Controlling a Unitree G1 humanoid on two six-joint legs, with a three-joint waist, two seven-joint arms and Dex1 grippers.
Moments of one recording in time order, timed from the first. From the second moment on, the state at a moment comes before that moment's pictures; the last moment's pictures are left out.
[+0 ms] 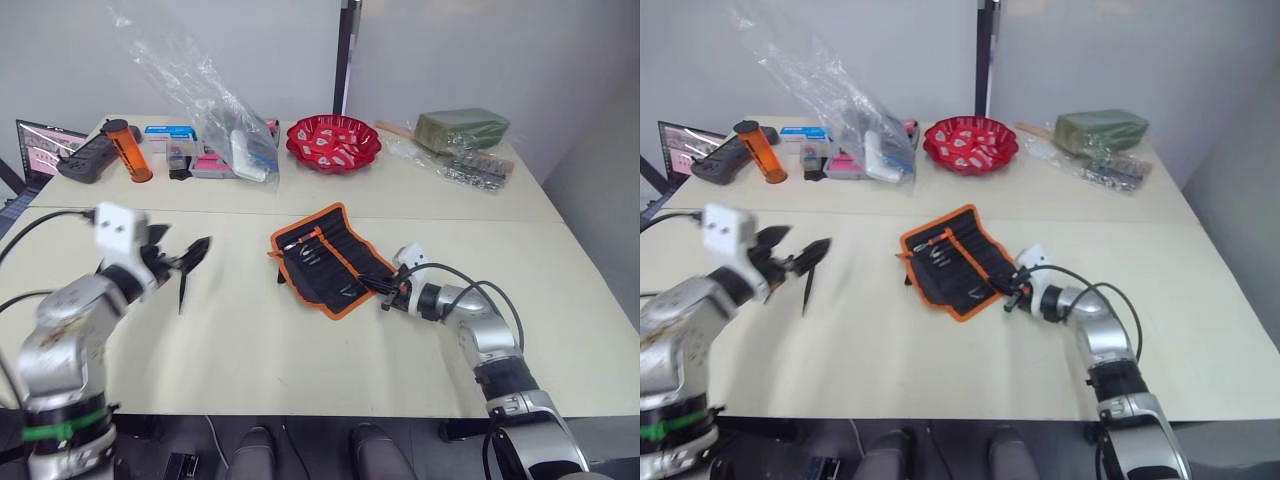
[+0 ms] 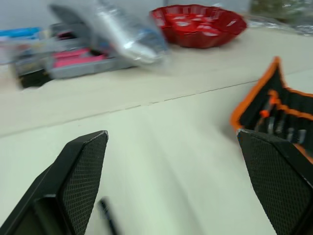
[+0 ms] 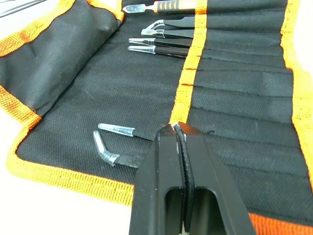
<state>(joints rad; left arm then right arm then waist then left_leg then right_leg) -0.17 0.53 0.53 -0.37 -0.35 0.76 -0.58 -0.50 -0.37 0.10 0.40 0.21 0.20 0.88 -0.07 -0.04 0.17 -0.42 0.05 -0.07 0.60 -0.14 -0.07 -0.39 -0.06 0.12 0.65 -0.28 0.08</state>
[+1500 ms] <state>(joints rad) 0.10 0.64 0.73 0.05 -0.43 0.35 -0.42 -0.48 -0.37 0.11 0.40 0.19 0.15 0.89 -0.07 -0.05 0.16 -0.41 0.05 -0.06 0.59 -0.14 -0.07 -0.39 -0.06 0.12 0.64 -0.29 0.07</state>
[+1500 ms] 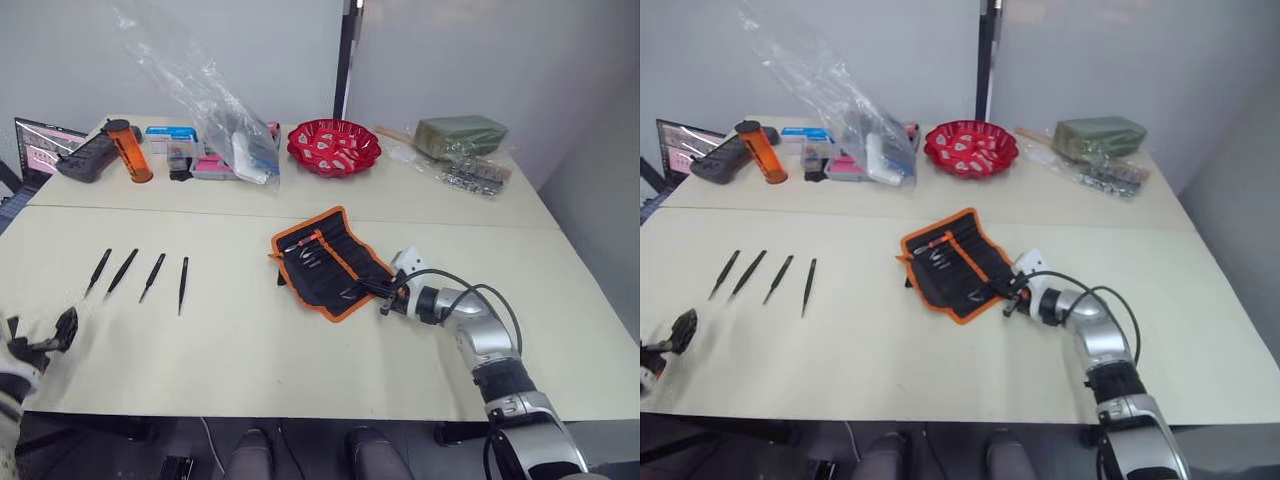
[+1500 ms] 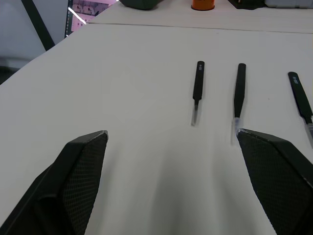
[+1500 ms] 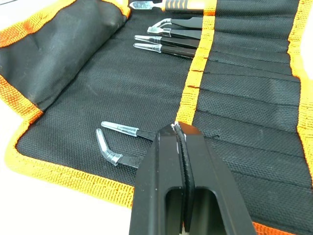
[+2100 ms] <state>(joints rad) -0.23 0.81 0.54 0.60 -0.34 0.28 -0.56 -0.46 -0.37 0.10 0.35 0.19 0.18 0.87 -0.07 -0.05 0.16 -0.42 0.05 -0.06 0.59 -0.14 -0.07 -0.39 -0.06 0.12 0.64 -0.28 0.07</state>
